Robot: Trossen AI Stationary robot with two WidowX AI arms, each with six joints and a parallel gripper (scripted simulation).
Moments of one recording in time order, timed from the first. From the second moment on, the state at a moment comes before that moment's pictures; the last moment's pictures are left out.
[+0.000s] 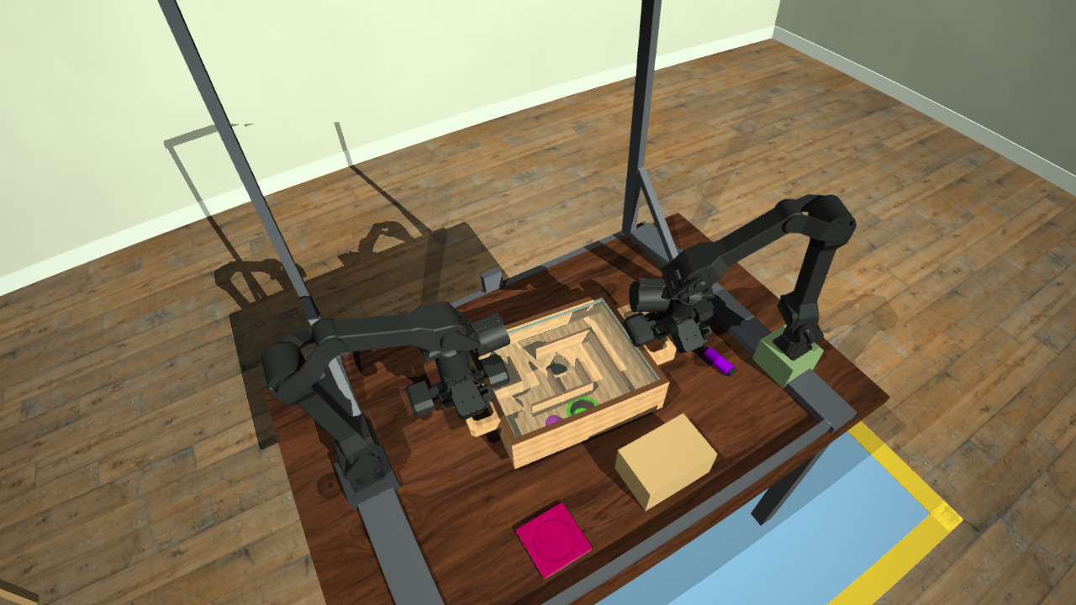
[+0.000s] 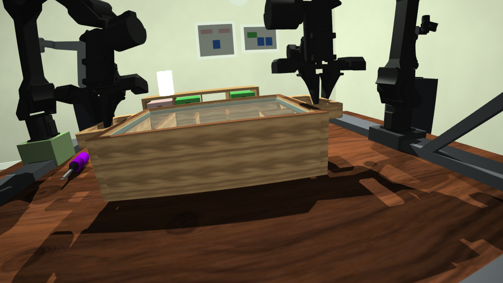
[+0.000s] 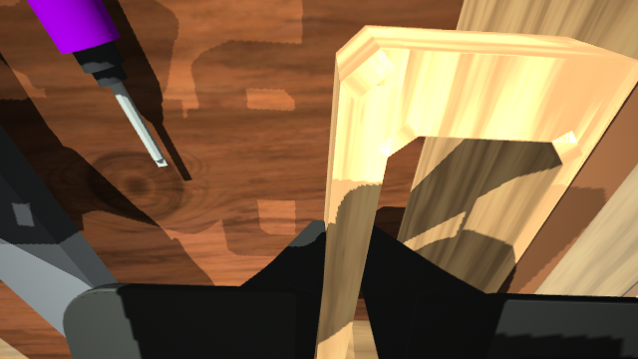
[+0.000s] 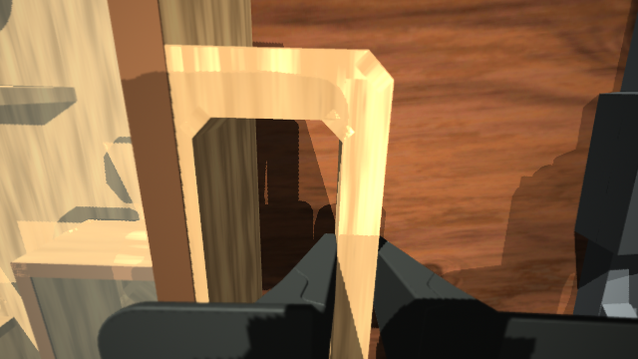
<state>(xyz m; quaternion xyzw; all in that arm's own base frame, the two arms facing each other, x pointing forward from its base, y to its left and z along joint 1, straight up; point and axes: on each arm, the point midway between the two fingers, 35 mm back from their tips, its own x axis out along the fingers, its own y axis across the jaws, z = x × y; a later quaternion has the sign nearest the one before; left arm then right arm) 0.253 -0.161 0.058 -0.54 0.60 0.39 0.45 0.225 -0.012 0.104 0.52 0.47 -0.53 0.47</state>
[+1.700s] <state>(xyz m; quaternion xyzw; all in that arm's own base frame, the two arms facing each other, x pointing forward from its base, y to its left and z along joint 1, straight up) 0.258 -0.161 0.061 -0.53 0.60 0.40 0.44 0.221 -0.011 0.092 0.54 0.46 -0.52 0.48</state>
